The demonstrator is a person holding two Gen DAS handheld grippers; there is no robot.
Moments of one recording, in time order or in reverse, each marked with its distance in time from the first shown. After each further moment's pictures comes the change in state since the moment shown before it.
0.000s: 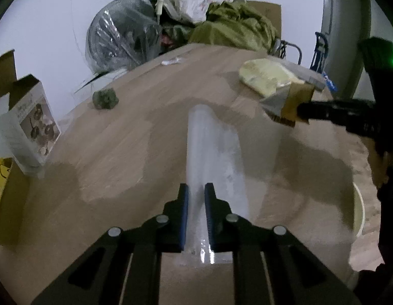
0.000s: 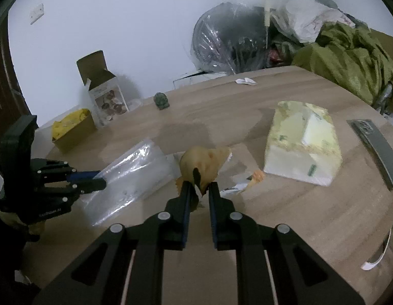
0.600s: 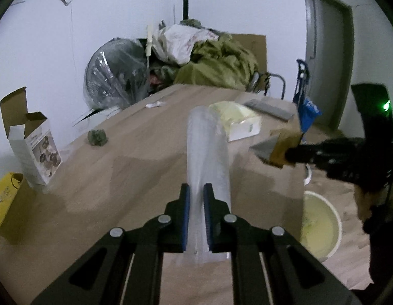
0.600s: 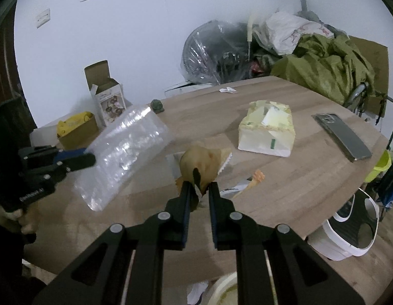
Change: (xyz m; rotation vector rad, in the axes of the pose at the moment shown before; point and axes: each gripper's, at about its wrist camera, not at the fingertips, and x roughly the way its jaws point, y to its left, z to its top) left arm -0.072 -0.060 -0.003 0.012 -0.211 -0.038; right arm -0.077 0.010 -0.049 0.010 -0.080 -0.085
